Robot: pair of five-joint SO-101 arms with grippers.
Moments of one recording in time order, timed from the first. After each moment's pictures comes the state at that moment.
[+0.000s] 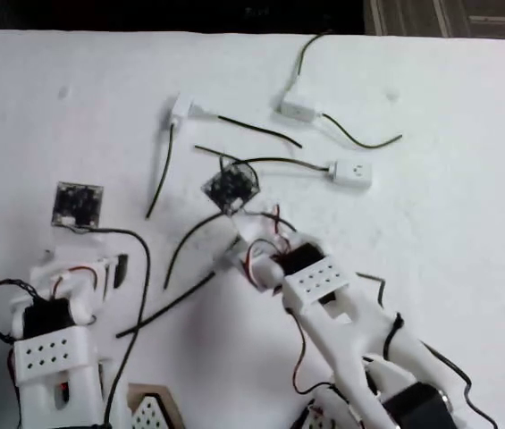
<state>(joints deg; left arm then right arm) -21.8 -65.1 78.9 49.6 -19.9 -31.9 -26.0 54.0 35.1 16.7</state>
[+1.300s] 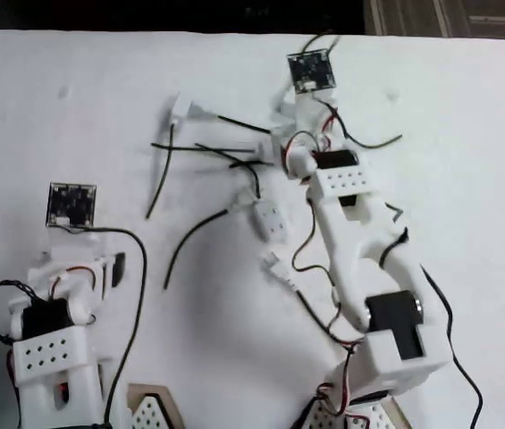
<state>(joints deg) -22.5 -65.1 78.9 49.6 -18.7 -12.7 2.9 16.4 32.4 3.9</state>
